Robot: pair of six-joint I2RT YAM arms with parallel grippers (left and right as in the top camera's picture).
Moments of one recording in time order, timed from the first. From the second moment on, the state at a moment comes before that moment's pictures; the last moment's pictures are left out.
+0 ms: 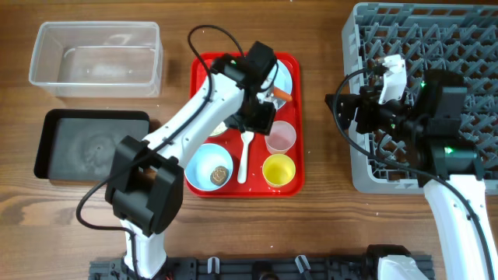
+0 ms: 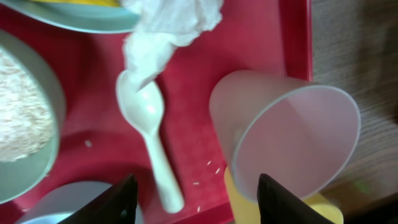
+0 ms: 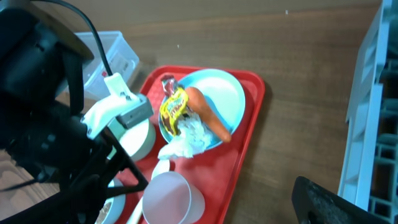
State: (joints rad) left arm -0.59 2.00 1.67 -1.15 0.18 -0.29; right arm -0.03 1.15 1.00 -0.55 -0.57 0.04
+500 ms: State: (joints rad) left arm -0.64 2.00 1.52 -0.99 0.18 -0.41; right arm -0.03 1.22 1.00 -0.61 -0.57 0.05
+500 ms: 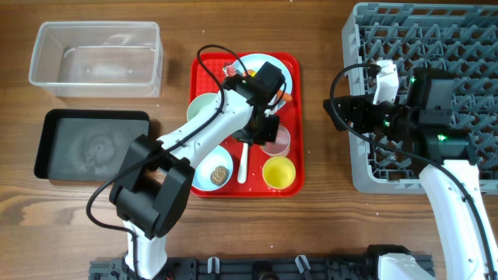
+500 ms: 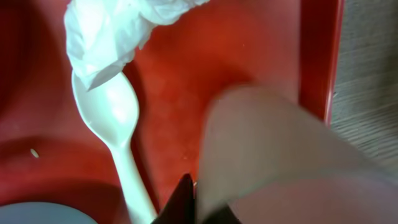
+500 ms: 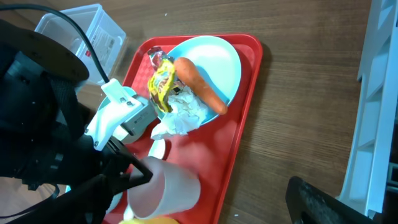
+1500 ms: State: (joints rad) left arm -0.29 1.85 1.69 -0.89 1.14 -0.18; right arm 0.08 1.47 1.00 0.07 -1.23 0.28
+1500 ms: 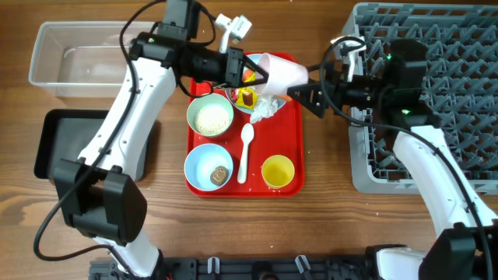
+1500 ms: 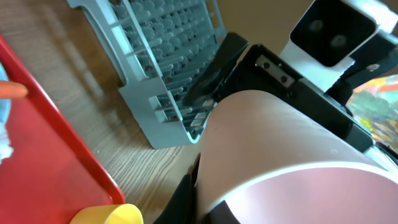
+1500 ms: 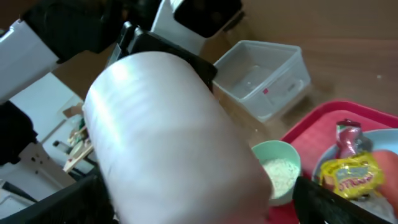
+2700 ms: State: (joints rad) left arm -0.32 1.85 1.69 -0.64 1.30 -0.26; right arm 0.10 1.49 1.03 0.42 -1.36 0.45
